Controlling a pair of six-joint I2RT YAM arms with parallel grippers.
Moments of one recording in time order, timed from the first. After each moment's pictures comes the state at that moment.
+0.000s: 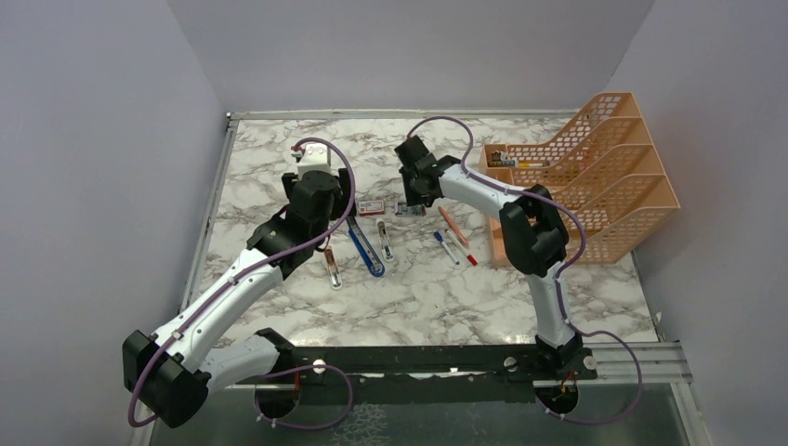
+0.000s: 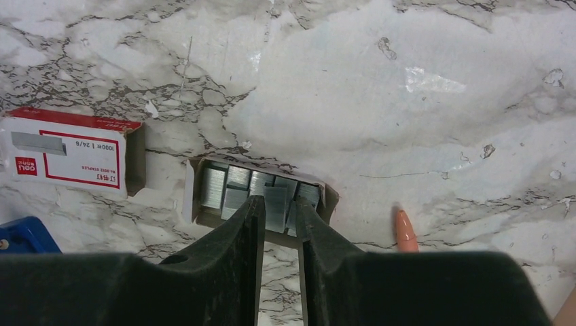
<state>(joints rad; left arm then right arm) -0.60 1.06 0.95 -0.36 -0.52 -0.35 0.65 2.17 1.72 -0.55 0.20 0.36</state>
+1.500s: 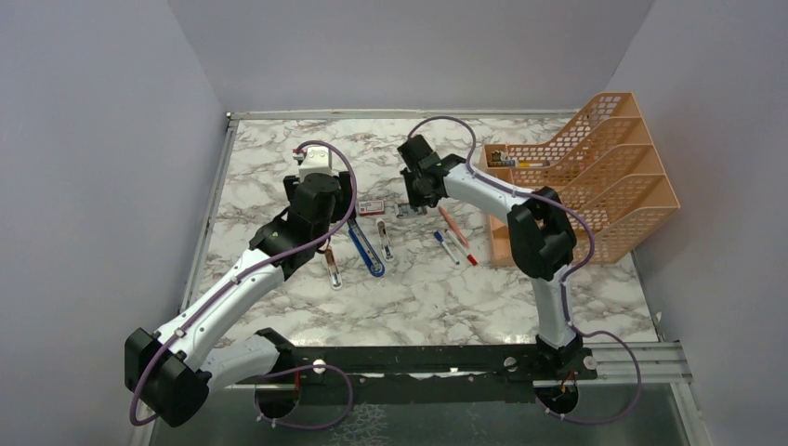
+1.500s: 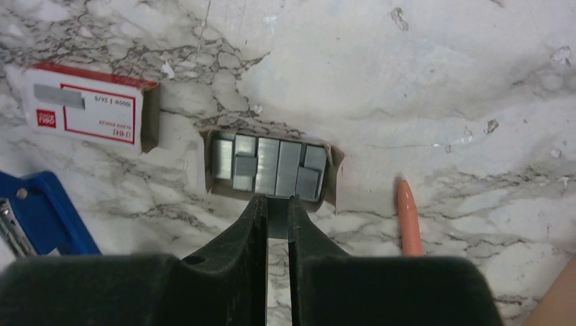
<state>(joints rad) -0.59 1.06 0.92 -0.35 -0.52 -0.36 0.66 2.15 1.71 -0.59 0.16 0.34</state>
